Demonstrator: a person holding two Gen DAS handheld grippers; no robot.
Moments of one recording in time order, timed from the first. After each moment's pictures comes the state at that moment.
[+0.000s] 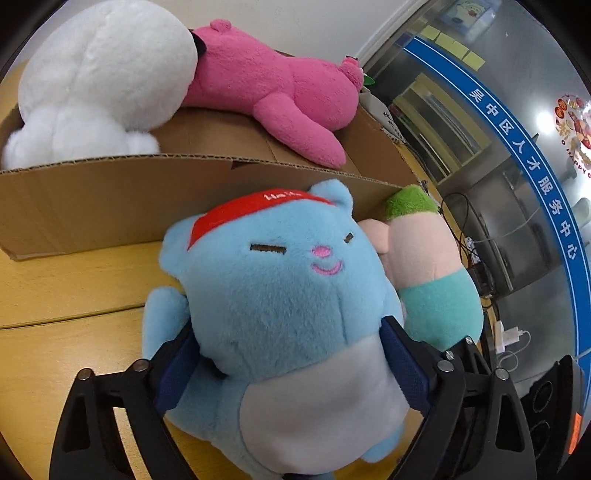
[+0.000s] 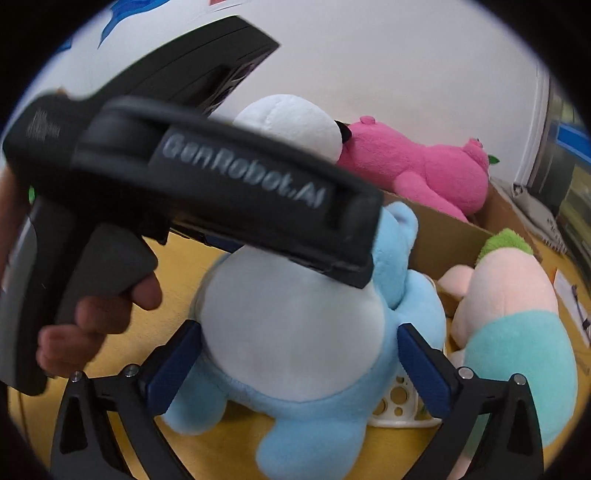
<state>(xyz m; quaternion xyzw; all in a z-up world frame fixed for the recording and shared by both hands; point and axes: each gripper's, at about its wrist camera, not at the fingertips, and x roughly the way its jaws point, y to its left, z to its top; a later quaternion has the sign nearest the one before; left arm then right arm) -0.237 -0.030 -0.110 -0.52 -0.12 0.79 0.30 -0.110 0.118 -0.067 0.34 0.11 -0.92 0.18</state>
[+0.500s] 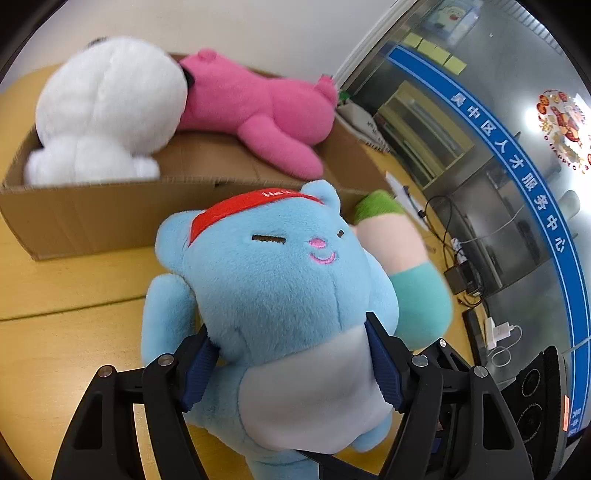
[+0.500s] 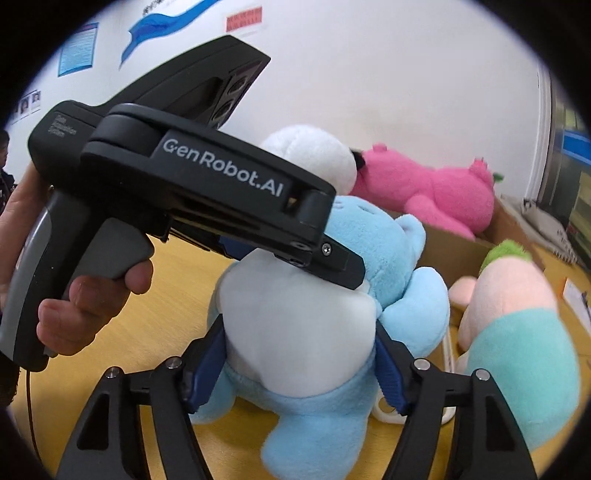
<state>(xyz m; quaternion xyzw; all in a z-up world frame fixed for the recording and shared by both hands) -0.211 -0.039 -0.066 -0.48 -0.12 0.81 0.31 -0.078 0.130 -0.046 0.28 0.08 -0.93 0.22</state>
